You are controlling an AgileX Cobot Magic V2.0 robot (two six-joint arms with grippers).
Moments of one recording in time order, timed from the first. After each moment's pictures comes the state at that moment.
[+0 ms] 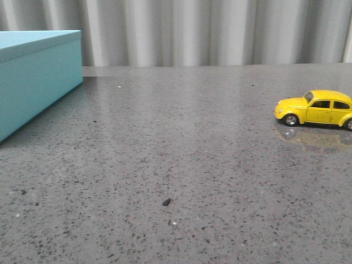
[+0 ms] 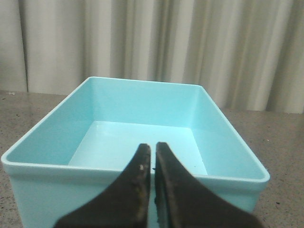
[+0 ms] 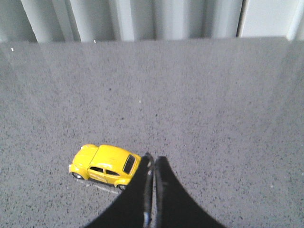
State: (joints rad) left arm -0.03 0.13 -0.23 -0.11 0.16 -0.05; right arm -0.04 0.57 -0.69 0.03 0.58 0.00
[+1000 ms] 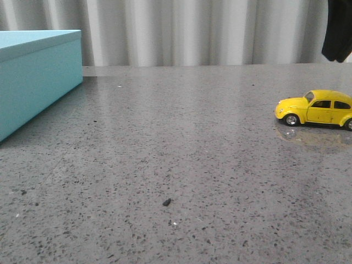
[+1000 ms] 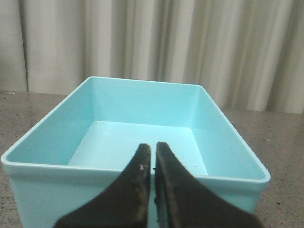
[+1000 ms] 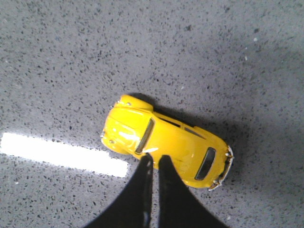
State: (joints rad) left arm -0.03 0.13 -0.23 -0.11 0.16 -0.05; right arm 0.17 1.45 -1.27 0.03 1.01 0.06
